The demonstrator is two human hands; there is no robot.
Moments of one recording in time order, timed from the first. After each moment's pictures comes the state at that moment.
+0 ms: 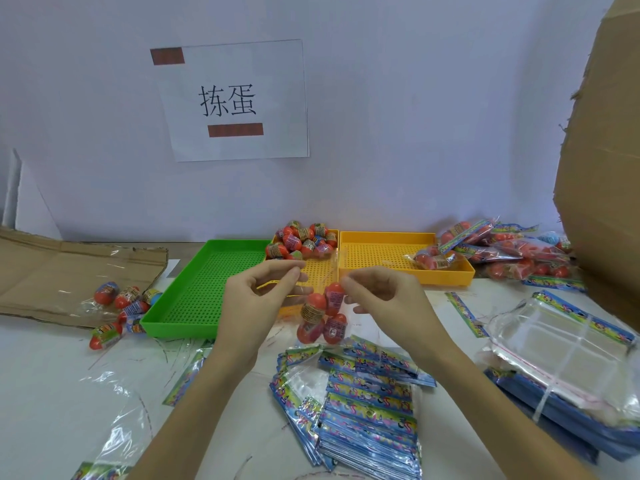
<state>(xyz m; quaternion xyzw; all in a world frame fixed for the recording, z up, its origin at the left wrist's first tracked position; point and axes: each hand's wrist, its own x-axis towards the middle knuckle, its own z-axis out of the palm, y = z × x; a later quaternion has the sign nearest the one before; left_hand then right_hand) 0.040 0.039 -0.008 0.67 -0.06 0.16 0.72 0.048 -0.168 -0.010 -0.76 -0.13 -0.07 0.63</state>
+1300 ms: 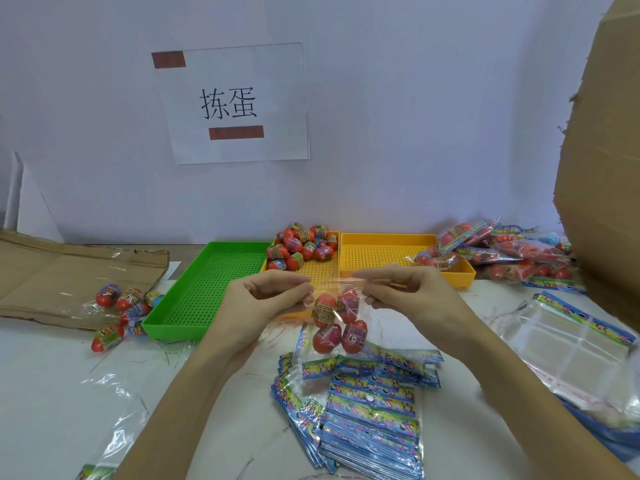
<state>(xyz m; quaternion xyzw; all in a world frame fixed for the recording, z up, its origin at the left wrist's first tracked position) 0.042 0.055 -0.005 0.65 -0.07 0.03 0.75 0.059 -0.203 0.000 -0.71 -0.18 0.01 0.68</state>
